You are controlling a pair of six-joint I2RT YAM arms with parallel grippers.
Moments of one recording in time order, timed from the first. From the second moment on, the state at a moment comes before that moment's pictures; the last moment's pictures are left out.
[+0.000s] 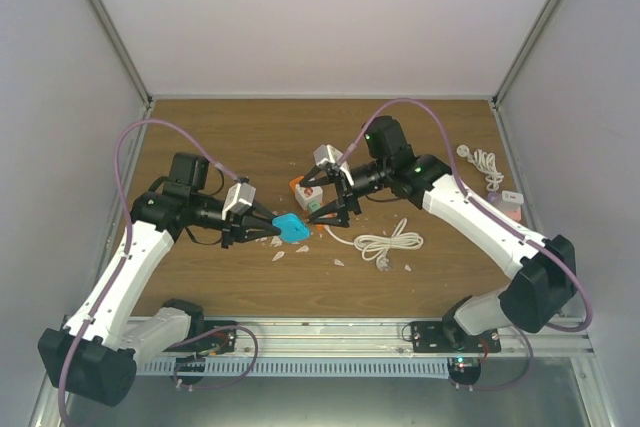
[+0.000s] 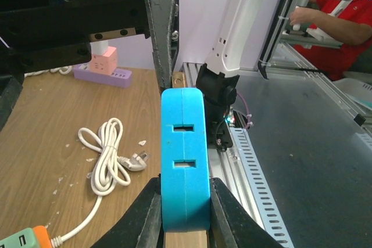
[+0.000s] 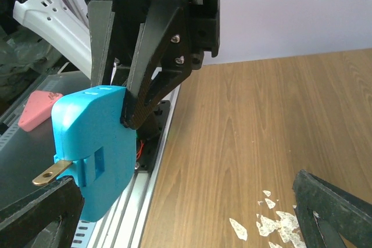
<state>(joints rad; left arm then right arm) -0.23 1.01 0.98 -0.91 1.33 0.79 0.65 1.43 1.26 -0.46 -1.06 -0.36</state>
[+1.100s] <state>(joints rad) -0.22 1.01 0.96 -0.83 1.28 0.70 0.69 1.44 1.26 -0.45 -0.96 -0.31</state>
